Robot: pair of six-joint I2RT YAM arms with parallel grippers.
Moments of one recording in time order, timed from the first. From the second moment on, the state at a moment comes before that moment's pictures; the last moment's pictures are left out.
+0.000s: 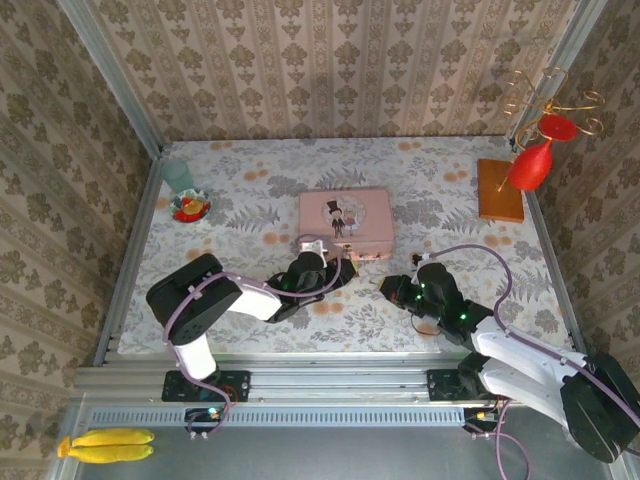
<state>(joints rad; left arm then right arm) -0.95 1.75 0.59 0.78 0.04 -1.12 0.59 0.92 0.24 0.13 -0.14 1.09</state>
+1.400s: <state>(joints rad) -0.98 1.74 0.56 0.92 -0.01 -1.35 0.66 1.16 0.14 0.63 -0.08 1.39</state>
